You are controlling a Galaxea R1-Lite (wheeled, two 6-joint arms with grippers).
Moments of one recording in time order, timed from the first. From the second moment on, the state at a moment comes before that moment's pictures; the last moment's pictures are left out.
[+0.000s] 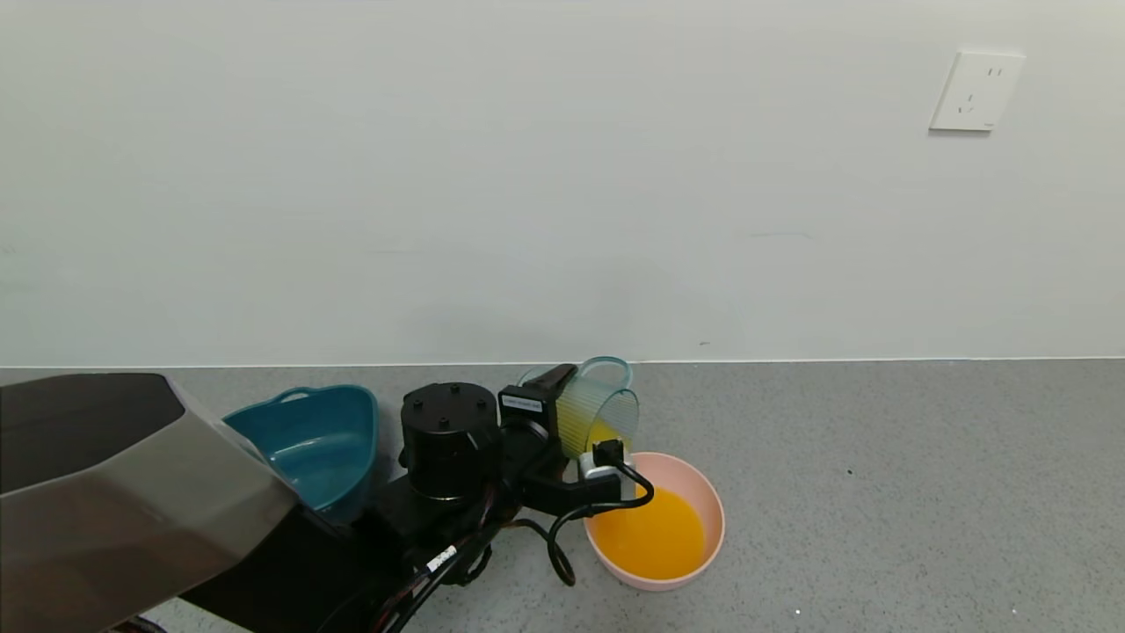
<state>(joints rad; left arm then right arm) -0.67 2.03 -0.69 -1.20 0.22 1.41 0.00 0.00 0.00 0.00 0.00 0.03</state>
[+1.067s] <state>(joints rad) -0.69 2.03 -0.70 -1.21 0.22 1.59 0.00 0.00 0.00 -0.01 0.00 0.03</state>
